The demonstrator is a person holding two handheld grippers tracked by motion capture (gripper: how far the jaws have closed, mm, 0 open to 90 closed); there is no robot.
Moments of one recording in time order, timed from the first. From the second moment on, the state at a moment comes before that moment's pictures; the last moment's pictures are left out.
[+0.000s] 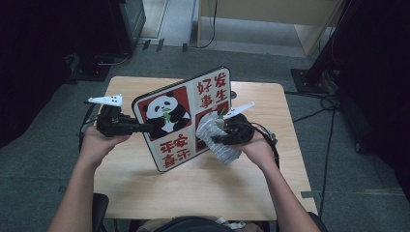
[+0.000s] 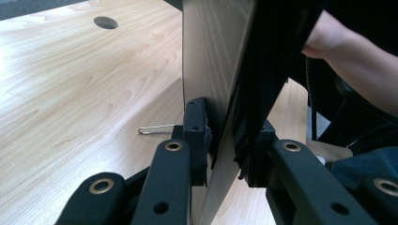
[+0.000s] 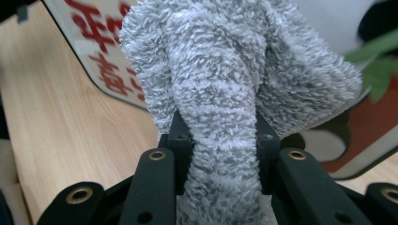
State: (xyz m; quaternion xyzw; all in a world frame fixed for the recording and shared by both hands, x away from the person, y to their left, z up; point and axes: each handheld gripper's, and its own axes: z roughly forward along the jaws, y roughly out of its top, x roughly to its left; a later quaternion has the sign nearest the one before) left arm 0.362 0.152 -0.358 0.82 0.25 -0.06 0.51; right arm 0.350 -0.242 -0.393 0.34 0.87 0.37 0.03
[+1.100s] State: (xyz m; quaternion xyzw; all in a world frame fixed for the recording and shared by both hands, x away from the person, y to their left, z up) left arm 0.362 0.151 -0.358 0.82 0.26 -0.07 0.51; right arm 0.380 -0.202 -0.240 0.28 0.87 0.40 0.08
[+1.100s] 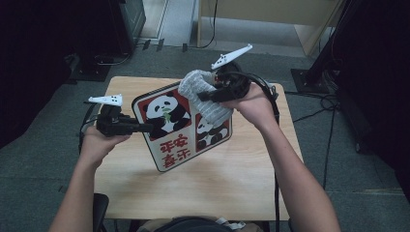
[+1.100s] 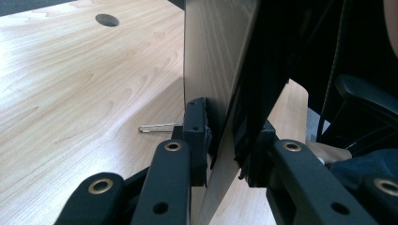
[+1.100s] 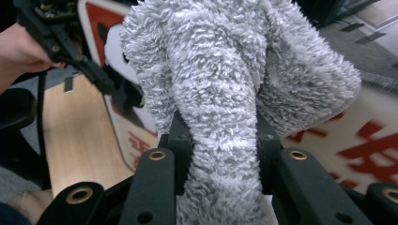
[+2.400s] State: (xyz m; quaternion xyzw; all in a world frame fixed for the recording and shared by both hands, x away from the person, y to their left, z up) left arm 0.362 0.153 -0.358 0.82 0.25 -0.07 0.51; right arm 0.401 -0.182 -0.241 0.28 0.87 0.39 0.08
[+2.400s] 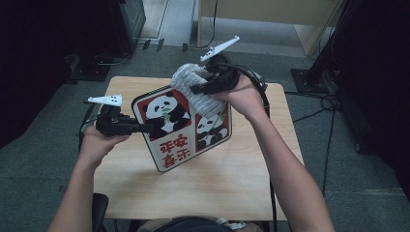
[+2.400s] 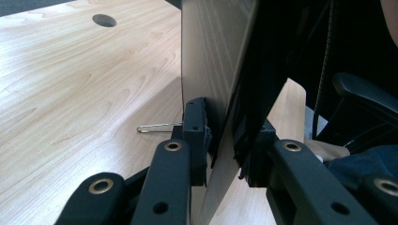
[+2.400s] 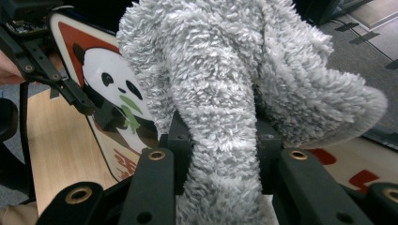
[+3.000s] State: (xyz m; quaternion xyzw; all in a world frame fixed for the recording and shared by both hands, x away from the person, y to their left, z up) left arm 0.362 0.153 -0.358 0.82 0.25 -0.07 0.51; right arm 0.393 -0.188 -0.267 0.28 0.87 0.40 0.08
